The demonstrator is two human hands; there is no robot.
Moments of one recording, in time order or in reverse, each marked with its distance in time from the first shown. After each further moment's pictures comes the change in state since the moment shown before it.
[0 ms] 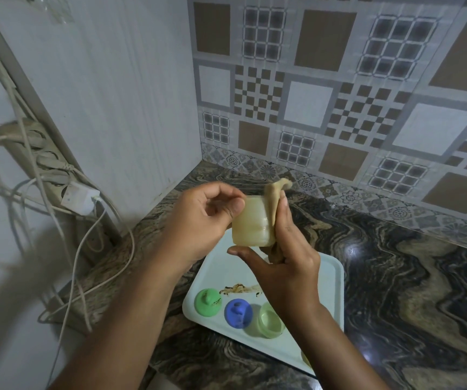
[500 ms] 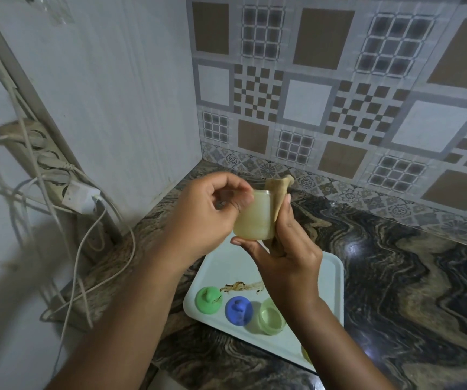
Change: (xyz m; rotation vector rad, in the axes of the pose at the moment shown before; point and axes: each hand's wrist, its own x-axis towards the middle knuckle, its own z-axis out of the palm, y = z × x) left_hand 0.005 0.004 0.002 0.136 -0.021 0.132; right_hand 0.003 -0.001 0.002 0.010 0.065 -0.041
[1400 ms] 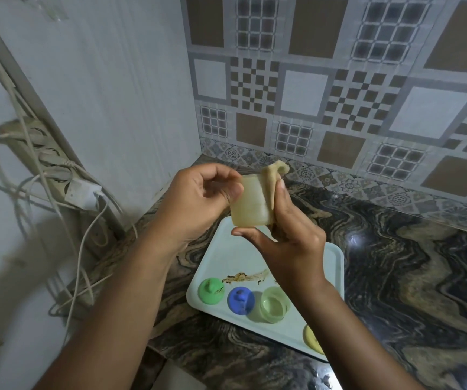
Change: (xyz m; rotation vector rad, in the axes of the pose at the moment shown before) left_hand -0.002 0.006 -0.008 -0.144 -0.018 -0.115; right_hand 0.009 -0.004 -0.012 0.026 -0.041 0.032
